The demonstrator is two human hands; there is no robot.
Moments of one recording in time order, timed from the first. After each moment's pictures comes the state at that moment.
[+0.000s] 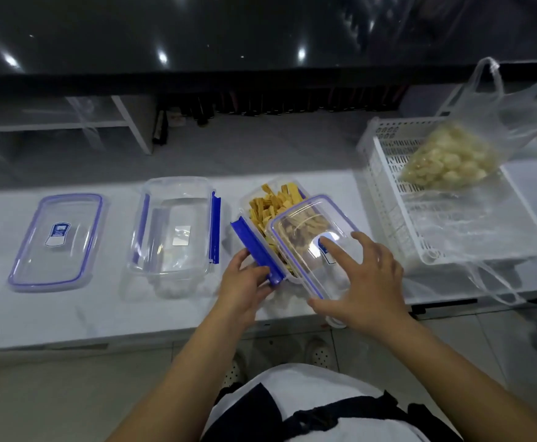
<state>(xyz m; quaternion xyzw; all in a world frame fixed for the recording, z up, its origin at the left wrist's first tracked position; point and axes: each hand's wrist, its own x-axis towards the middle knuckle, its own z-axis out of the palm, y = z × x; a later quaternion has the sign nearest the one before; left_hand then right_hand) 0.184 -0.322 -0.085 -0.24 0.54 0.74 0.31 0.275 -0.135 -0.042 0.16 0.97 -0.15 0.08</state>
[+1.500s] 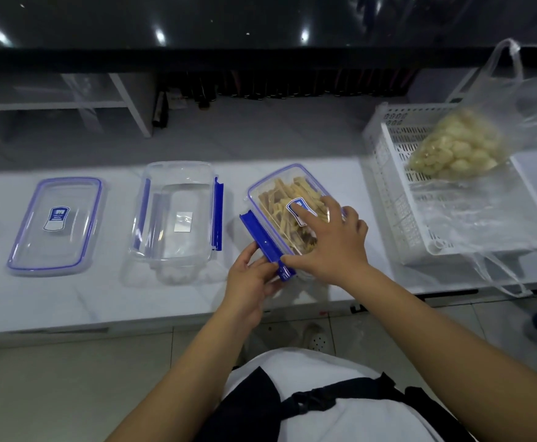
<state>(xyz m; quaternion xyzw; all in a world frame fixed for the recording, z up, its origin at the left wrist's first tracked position) 0.200 -0.324 -0.090 -0.21 0.51 0.77 0.31 0.206 -0.155 -0.065 0.13 0.98 -0.15 0.08</state>
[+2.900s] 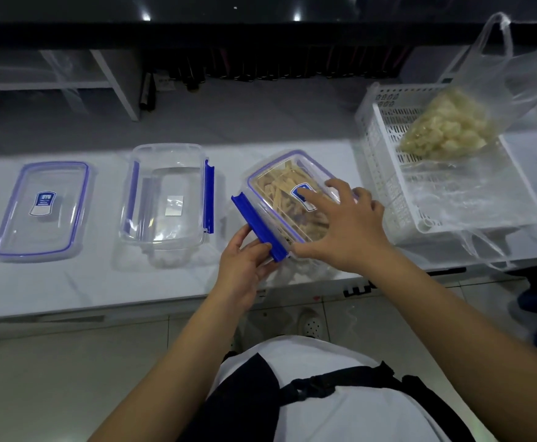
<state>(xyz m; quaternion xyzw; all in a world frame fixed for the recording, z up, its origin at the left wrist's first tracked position) 0.204 -0.327 -0.095 -0.19 0.50 0.79 0.31 0.234 -0.145 -0.013 0.13 0.97 -0.15 0.11</state>
